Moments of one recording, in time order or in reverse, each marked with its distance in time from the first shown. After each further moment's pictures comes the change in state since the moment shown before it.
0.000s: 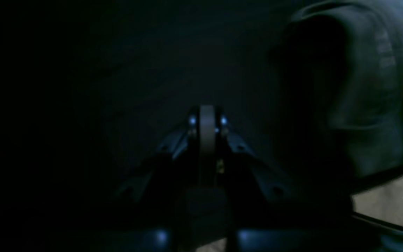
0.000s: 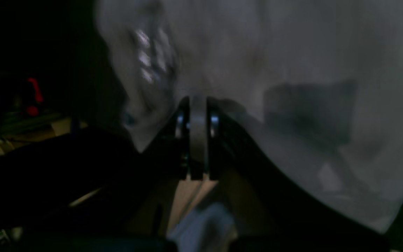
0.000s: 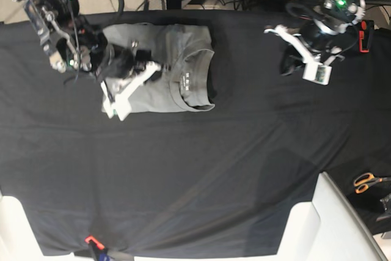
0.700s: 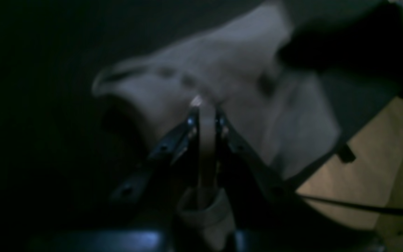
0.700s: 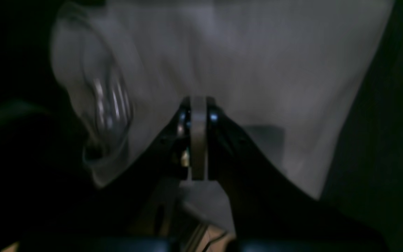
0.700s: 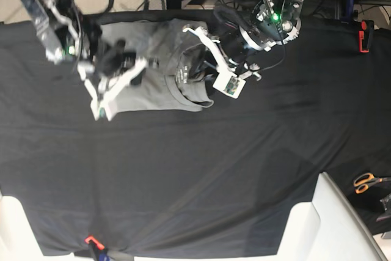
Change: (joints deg) left arm -10.6 4.2 20.4 -9.6 0.4 0.3 0.0; right arm -0.2 1.8 0.3 2.0 -10.3 0.0 7.2
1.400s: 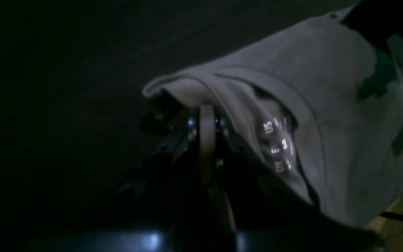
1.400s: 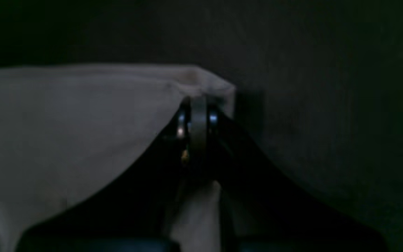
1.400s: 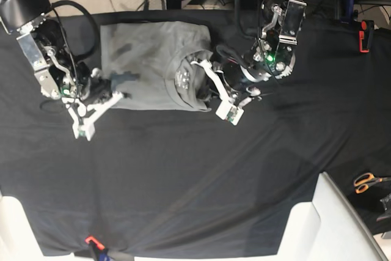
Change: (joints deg) left arm -13.9 0.2 0.6 -18.0 0.1 0.1 -0.3; right arm 11.7 -0.4 0.0 -24.1 0.2 0.2 2.2
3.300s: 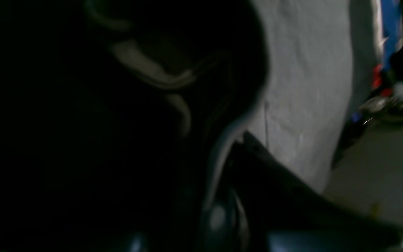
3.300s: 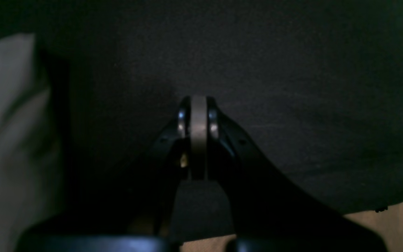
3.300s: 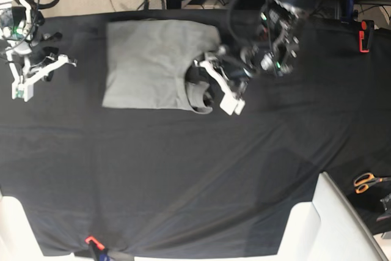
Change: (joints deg) left arm -6.3 -3.0 1.0 -13.7 -26.5 0.0 15.8; right arm -27.3 -0.9 29.8 21.4 -15.6 7.5 4.7
